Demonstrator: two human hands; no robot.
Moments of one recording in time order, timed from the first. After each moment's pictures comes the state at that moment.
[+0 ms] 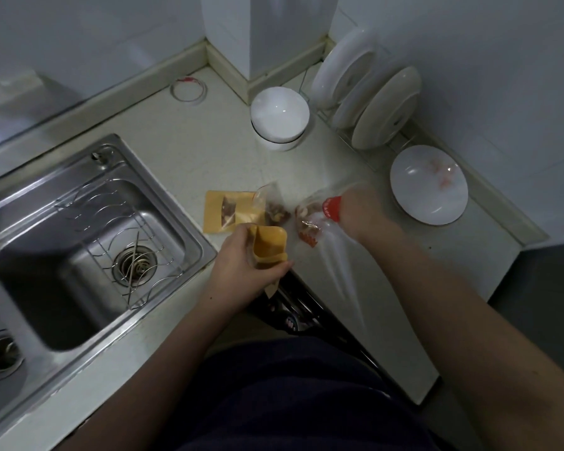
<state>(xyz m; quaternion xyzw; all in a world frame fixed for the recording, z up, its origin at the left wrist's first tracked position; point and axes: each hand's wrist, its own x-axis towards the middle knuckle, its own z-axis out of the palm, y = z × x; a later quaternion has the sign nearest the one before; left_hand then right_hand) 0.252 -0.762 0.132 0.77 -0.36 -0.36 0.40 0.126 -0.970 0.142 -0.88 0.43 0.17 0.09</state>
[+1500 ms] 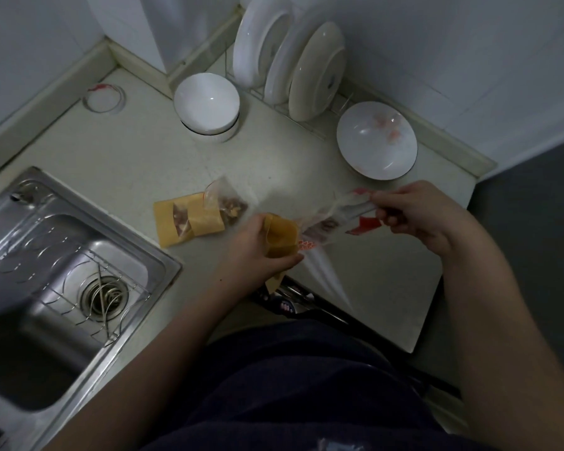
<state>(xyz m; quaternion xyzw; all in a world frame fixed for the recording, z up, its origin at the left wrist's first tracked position) 0.217 -0.815 0.128 0.66 -0.50 -0.45 0.33 -0.003 -0.943 0.217 -0.48 0.65 -0.12 0.58</state>
